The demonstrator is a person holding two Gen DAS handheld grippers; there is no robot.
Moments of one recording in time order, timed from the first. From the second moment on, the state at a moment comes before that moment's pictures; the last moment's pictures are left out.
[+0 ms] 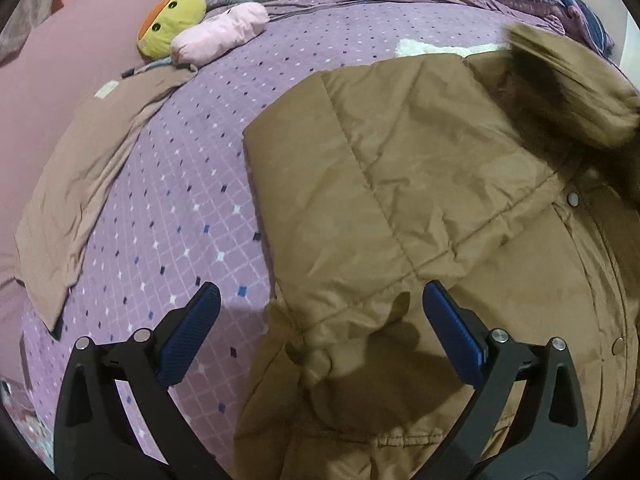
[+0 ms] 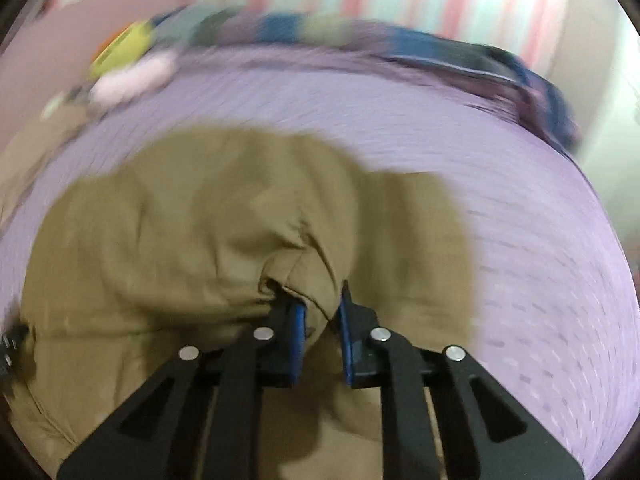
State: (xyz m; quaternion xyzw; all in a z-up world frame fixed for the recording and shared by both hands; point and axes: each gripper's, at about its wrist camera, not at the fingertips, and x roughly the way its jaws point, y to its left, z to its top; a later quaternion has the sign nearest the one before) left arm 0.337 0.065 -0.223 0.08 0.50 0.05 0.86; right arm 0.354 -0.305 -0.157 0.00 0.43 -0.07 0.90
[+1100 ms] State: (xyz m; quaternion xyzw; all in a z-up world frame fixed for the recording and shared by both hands) left arm 0.452 -0.082 -0.231 0.06 0.51 -0.14 0.85; right arm 0.279 -0.421 -0.155 0.09 0.46 -0.08 0.88
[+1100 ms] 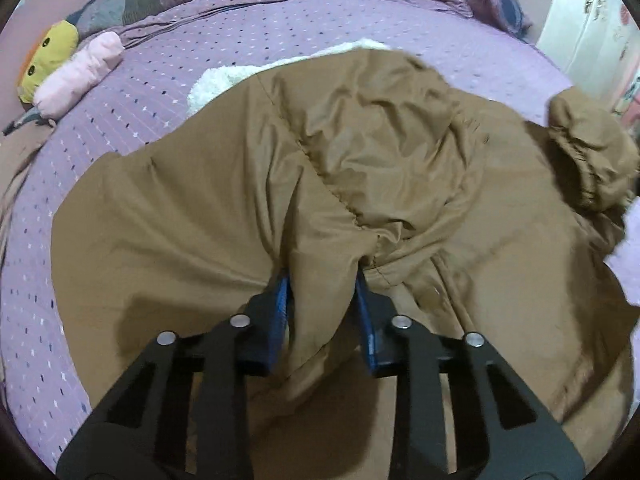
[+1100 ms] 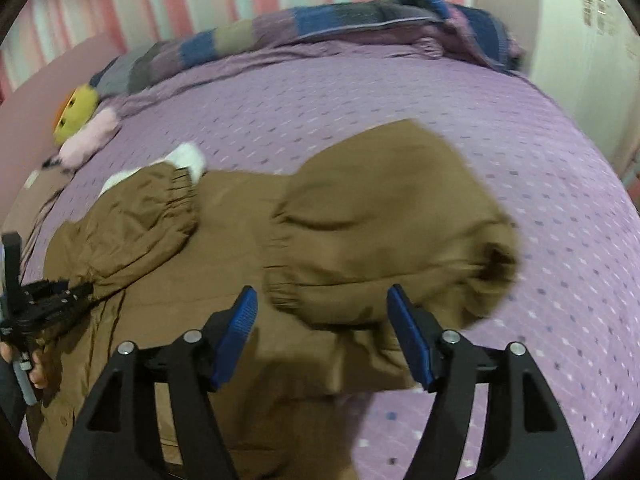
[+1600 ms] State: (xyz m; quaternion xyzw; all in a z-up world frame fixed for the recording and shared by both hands) left arm 0.397 -0.099 -0.237 0.08 0.51 -0.14 0.84; right arm 0.324 -0.352 -0.202 0.13 0.49 0.01 0.86
